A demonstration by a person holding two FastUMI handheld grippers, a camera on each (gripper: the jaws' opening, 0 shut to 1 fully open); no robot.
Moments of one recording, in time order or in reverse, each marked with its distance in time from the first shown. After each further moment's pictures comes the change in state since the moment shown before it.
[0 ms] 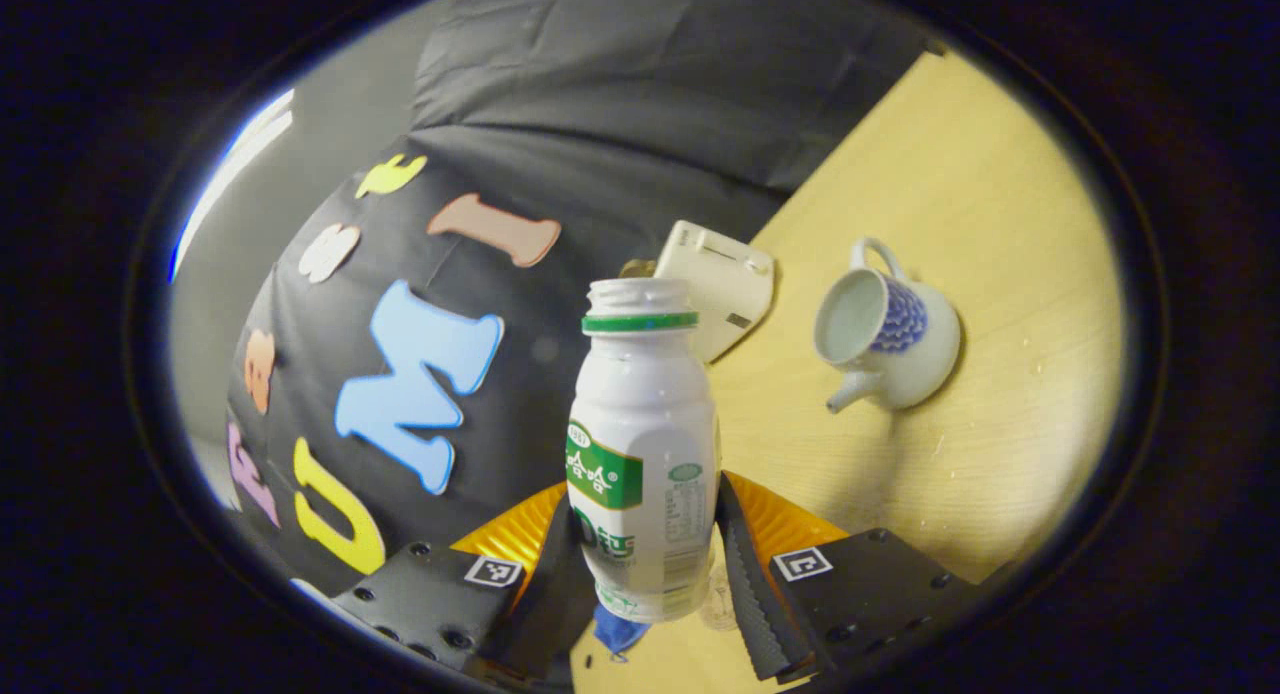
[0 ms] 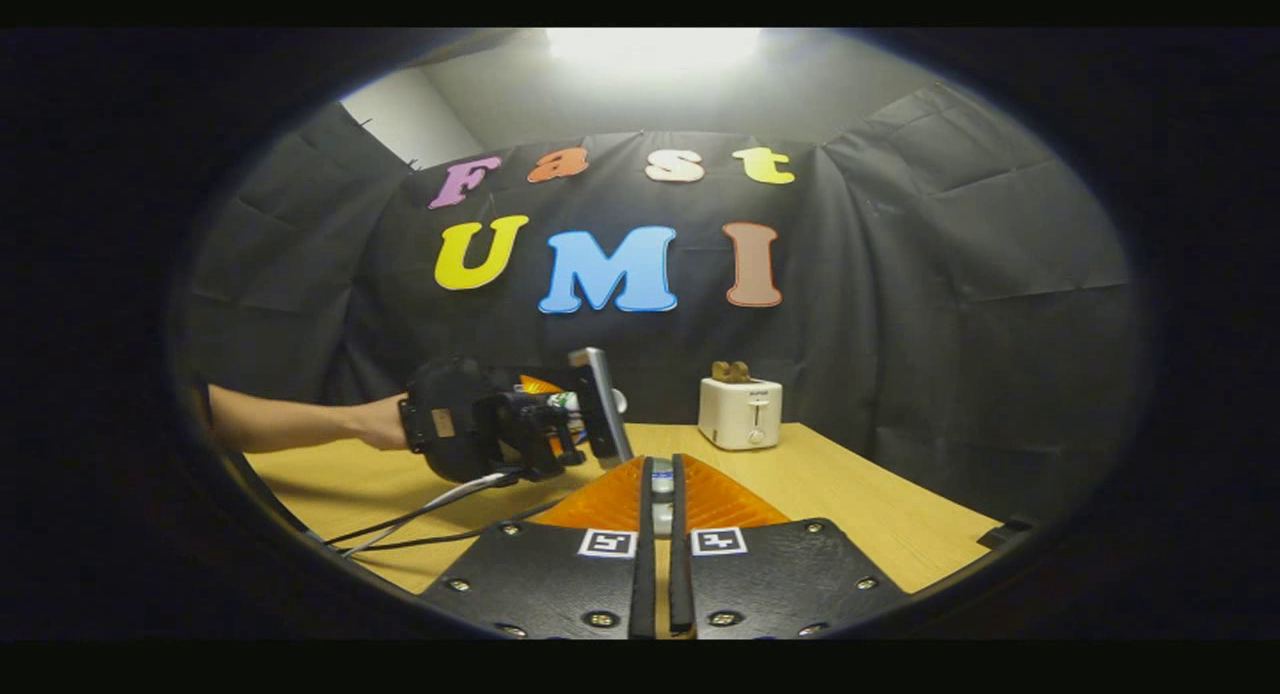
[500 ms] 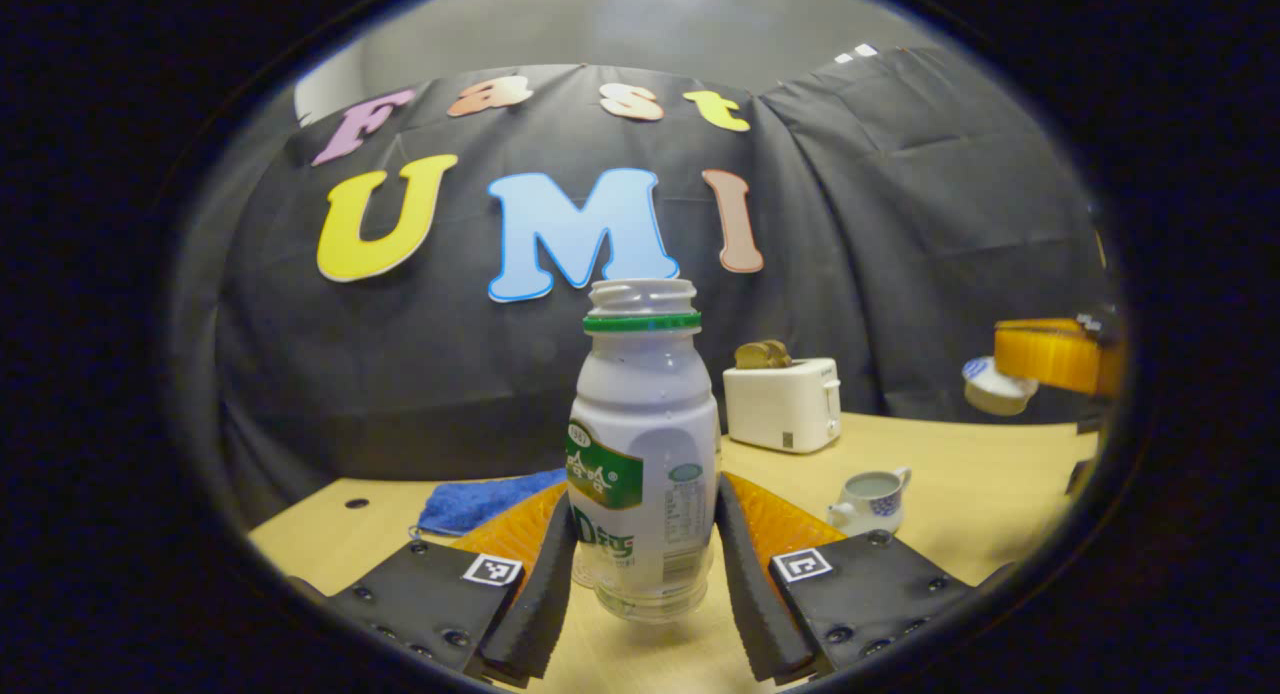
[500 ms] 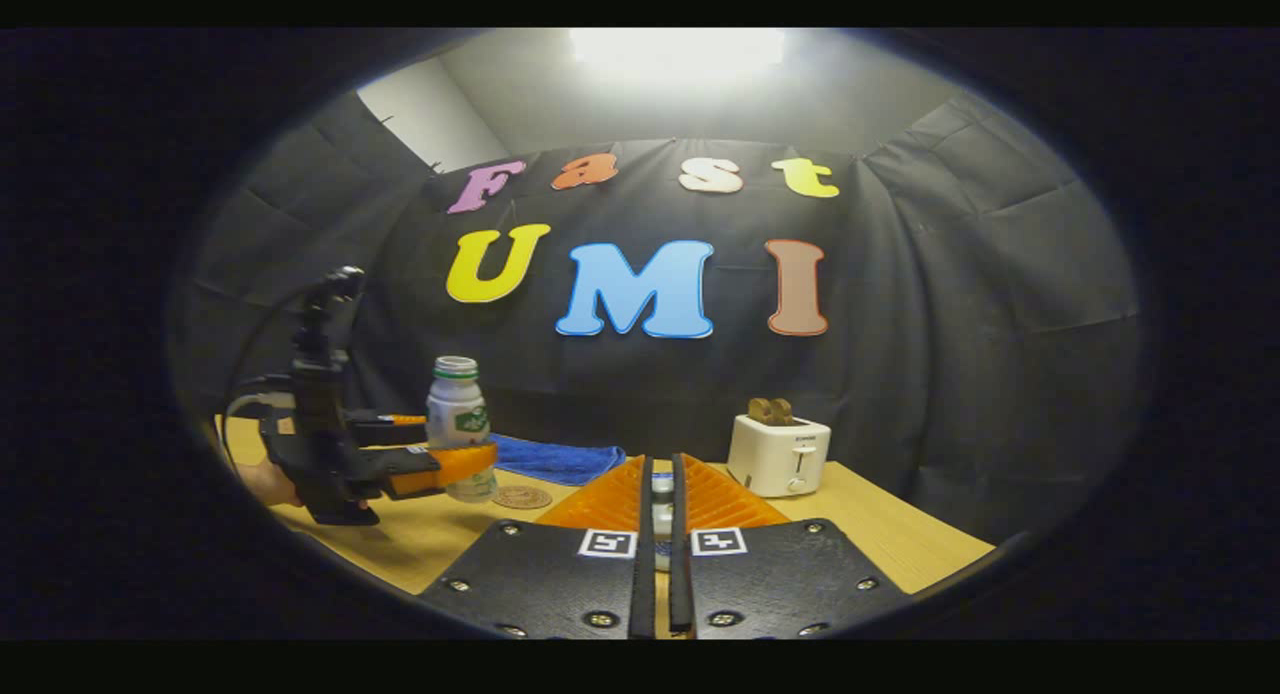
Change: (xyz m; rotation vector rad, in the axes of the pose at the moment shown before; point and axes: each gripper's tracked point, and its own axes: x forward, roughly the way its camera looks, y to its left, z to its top) left arm -0.077 0.066 -0.041 -0.984 -0.107 0.079; right arm 0.113 0.029 0.019 -0.003 -0.036 0.065
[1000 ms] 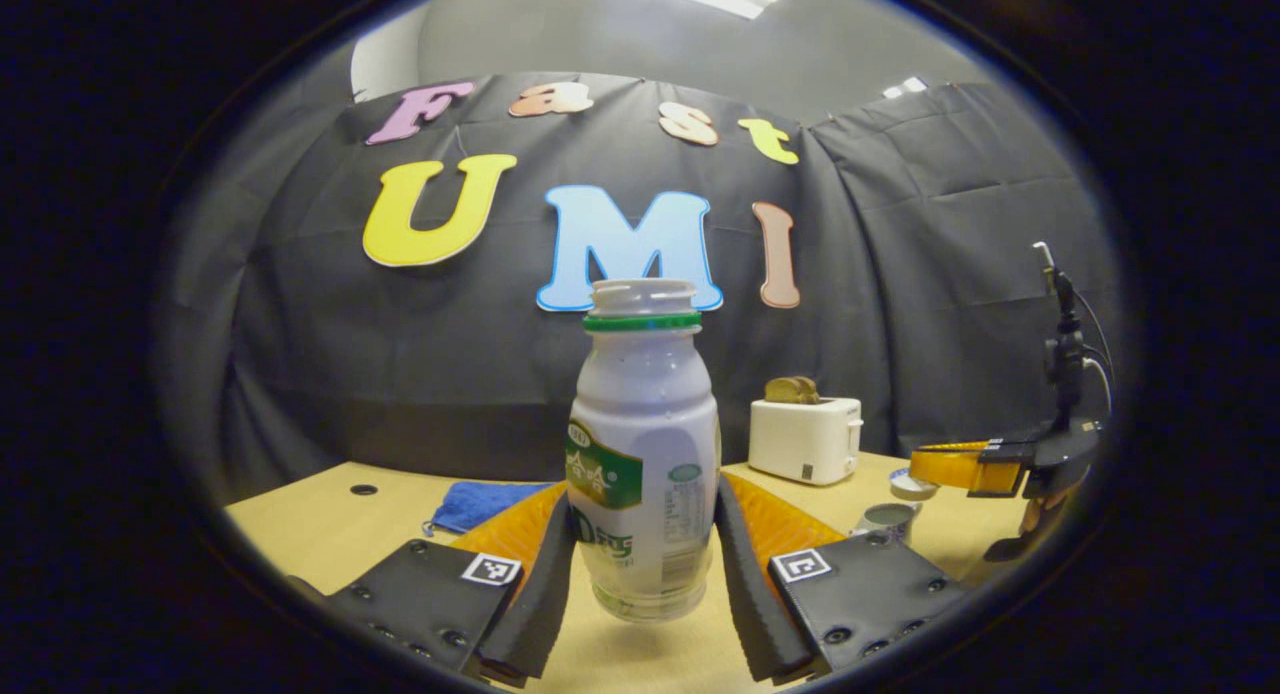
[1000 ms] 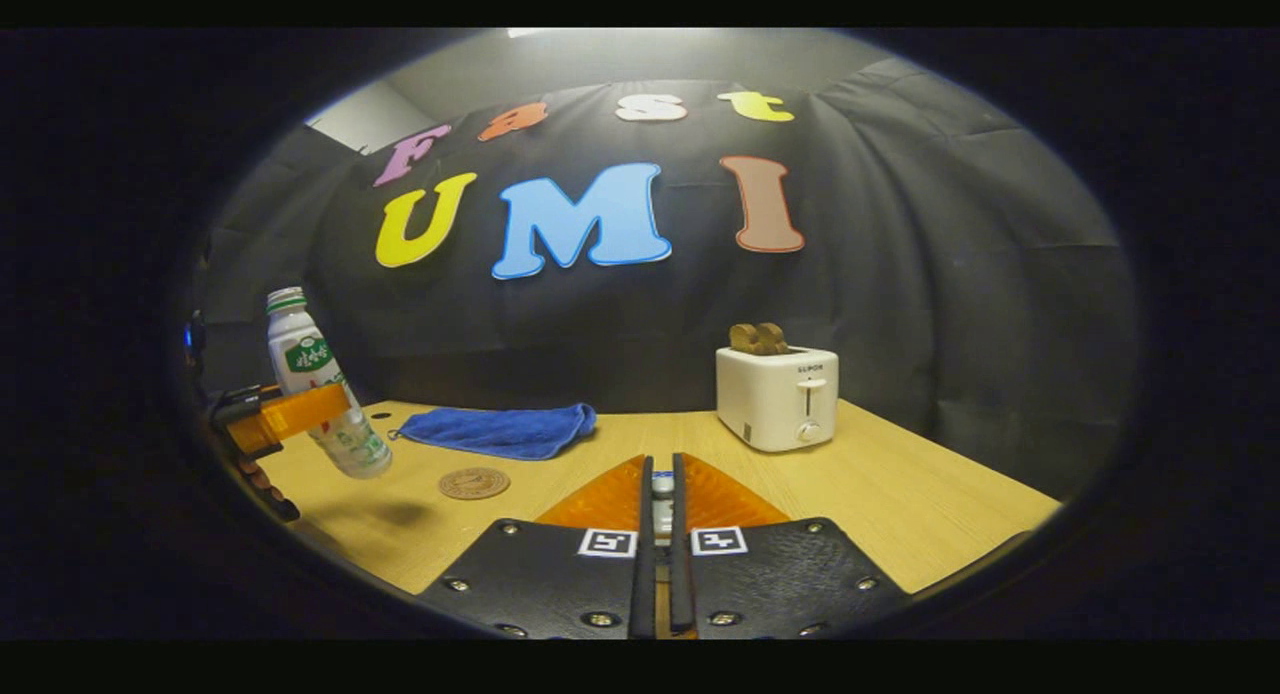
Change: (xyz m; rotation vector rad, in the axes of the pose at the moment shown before) left arm -0.002 0.043 0.004 -0.027 -0.035 0.069; right arm 0.071 -0.022 -0.078 0.100 0.185 -0.081
